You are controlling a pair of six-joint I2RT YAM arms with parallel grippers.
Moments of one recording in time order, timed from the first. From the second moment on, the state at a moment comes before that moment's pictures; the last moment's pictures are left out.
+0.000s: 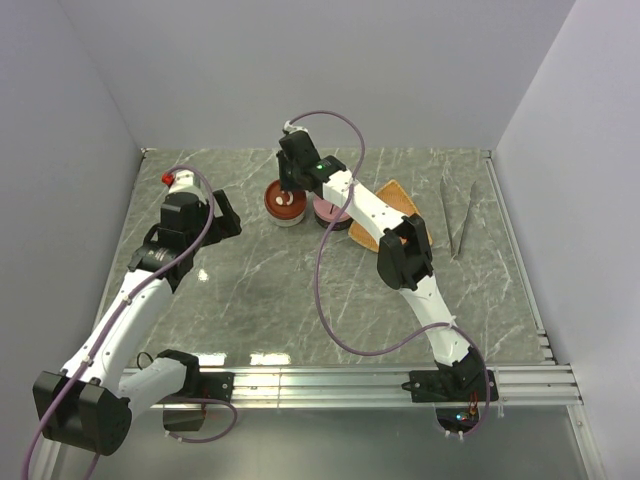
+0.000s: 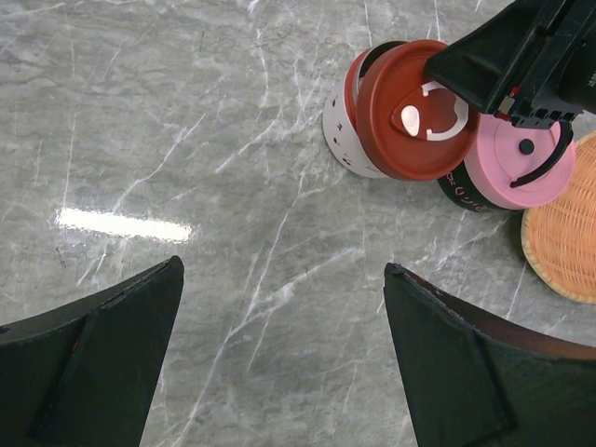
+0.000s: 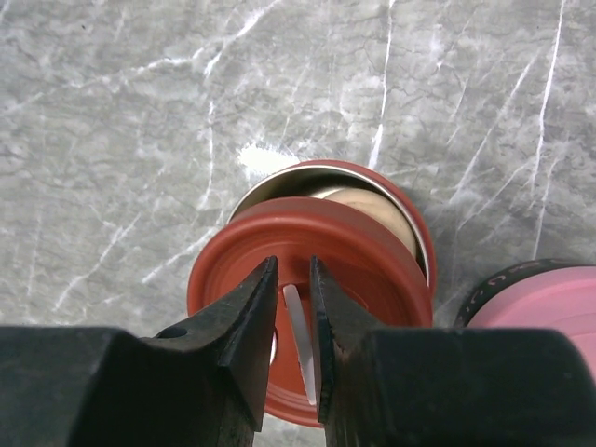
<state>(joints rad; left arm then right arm) -0.24 1.02 0.90 -0.39 -0.14 -0.46 0.67 2.46 2.39 -0.60 0.11 0.43</state>
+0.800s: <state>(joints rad) -0.24 1.06 0.89 -0.39 -0.11 -0.46 0.68 2.49 2.39 -0.53 0.11 0.47</state>
